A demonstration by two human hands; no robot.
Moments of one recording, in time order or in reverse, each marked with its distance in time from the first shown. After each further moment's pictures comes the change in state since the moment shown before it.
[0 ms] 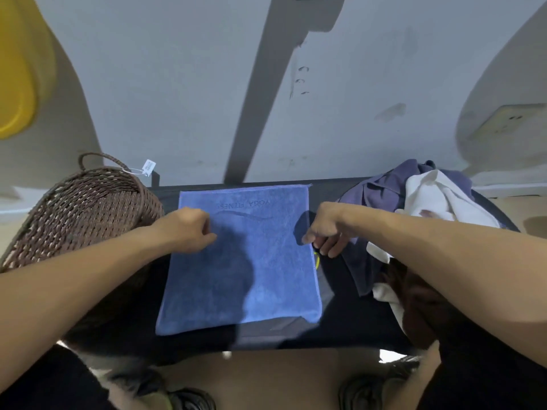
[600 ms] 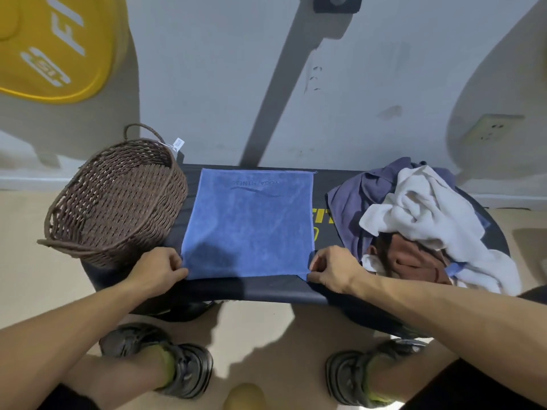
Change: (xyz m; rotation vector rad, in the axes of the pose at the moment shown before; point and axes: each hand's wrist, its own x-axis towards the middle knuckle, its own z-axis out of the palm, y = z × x) left_hand -0.150 -0.024 0.091 -0.404 0.130 -0.420; right_hand -0.046 0.101 0.112 -0.198 0.377 -0.405
